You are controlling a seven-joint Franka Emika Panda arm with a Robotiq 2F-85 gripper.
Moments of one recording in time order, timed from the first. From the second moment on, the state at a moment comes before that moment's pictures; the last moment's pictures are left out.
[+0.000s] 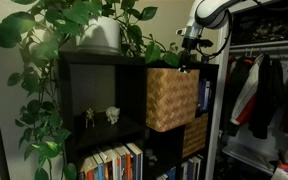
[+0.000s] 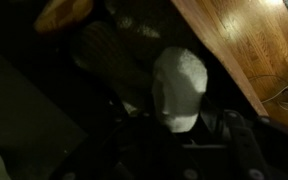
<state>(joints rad) 0.09 -0.19 0.01 -2.07 -0.03 2.20 -0.75</state>
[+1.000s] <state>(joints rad) 0.01 -0.21 -0.04 -1.95 -0.03 2.29 -0.48</state>
